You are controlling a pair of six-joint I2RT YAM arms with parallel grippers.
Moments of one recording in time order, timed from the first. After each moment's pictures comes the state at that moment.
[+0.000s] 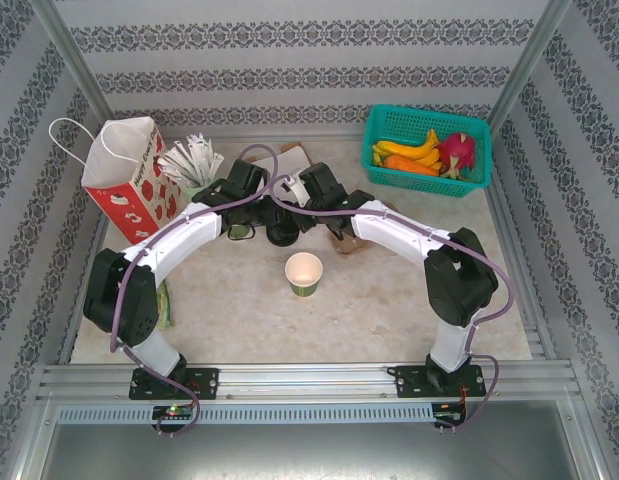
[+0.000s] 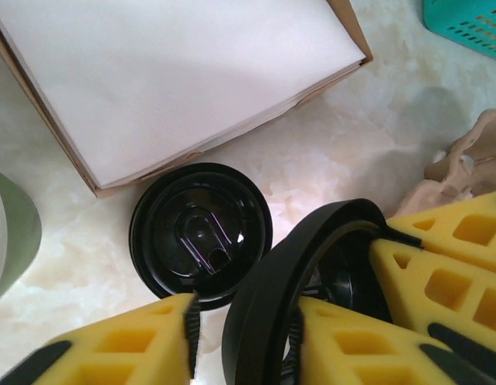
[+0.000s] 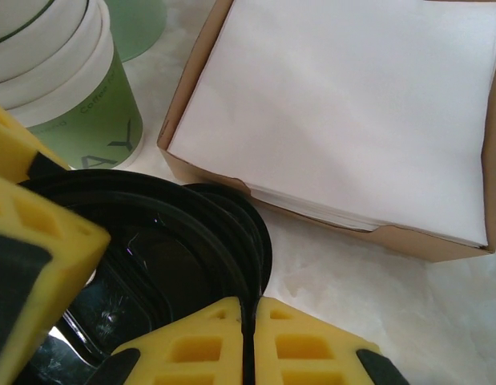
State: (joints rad) left arm -0.43 1.64 1.28 -0.54 0.12 -0.50; right arm 0.68 1.83 1.40 -0.37 -0.02 -0.03
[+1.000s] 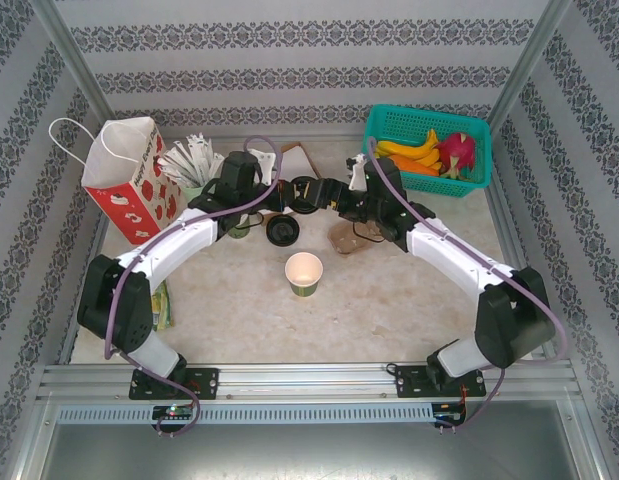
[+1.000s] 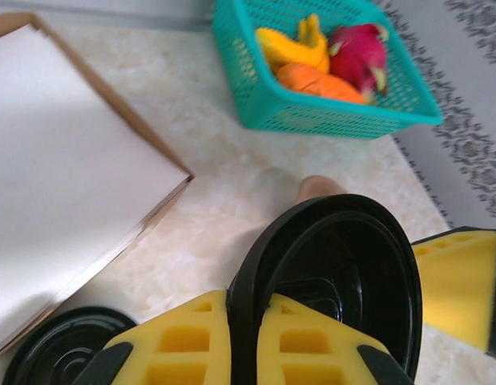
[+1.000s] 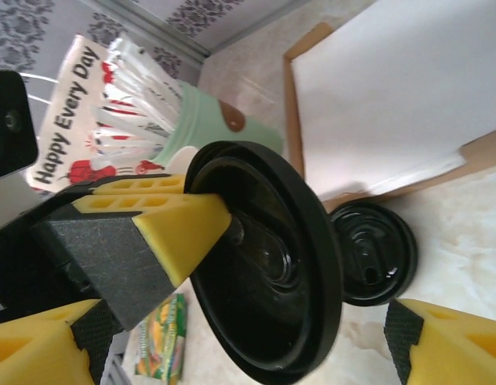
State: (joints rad) left arm -0.43 1.59 1.20 -0.12 0.33 -0.39; right arm 0.46 1.47 1.08 -0.06 -0.46 0.80
